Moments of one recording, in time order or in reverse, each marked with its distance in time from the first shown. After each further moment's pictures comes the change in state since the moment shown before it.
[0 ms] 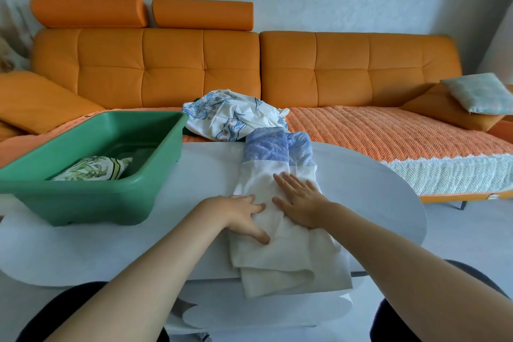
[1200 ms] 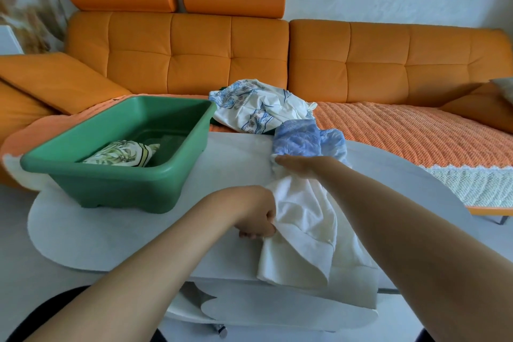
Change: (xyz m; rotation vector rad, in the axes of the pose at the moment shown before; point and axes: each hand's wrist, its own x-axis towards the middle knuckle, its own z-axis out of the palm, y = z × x) left_hand -0.045 -0.019 -0.015 -0.225 0.029 0.097; right_hand 0.109 -0.056 -0.045 0.434 -0.301 0.220
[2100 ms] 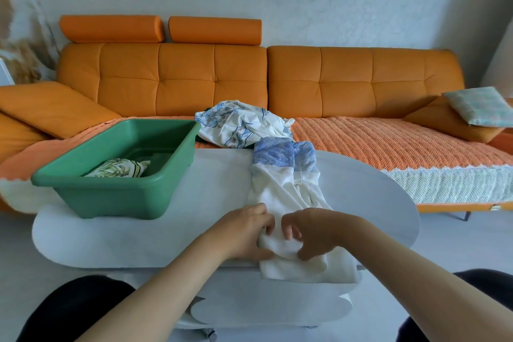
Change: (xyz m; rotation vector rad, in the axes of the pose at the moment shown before) left_hand -0.015 0.028 0.062 0.153 0.485 0.272; right_hand -0.205 0.051 0.039 -0.560 -0.029 -0.289
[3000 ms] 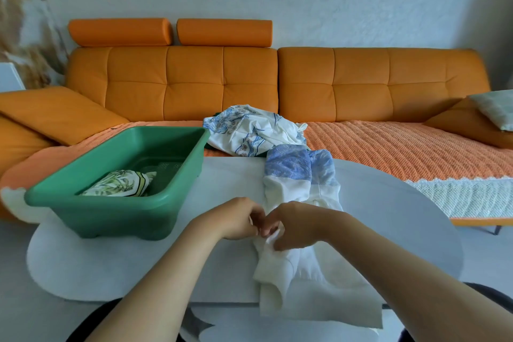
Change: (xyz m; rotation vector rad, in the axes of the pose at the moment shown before) left_hand 0.040 -0.080 -0.027 -0.330 -0.161 -0.326; right_hand 0.083 -0.019 -0.032 0.160 0.104 -0.110
